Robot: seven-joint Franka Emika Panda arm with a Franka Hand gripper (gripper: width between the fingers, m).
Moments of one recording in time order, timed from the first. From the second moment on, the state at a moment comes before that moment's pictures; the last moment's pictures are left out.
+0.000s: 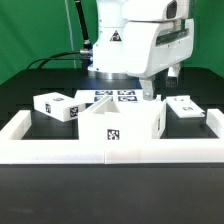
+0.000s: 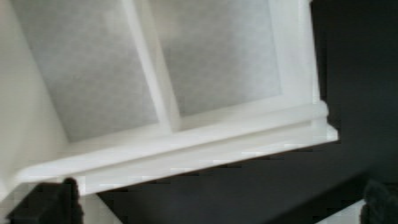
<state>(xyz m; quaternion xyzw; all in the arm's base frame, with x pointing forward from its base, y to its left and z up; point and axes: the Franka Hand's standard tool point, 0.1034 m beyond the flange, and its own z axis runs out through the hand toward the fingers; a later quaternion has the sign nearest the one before) 0.565 0.043 0.079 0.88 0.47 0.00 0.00</state>
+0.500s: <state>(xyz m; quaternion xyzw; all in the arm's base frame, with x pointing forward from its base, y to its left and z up) 0.549 0.027 0.065 0.83 0.56 0.00 0.00</state>
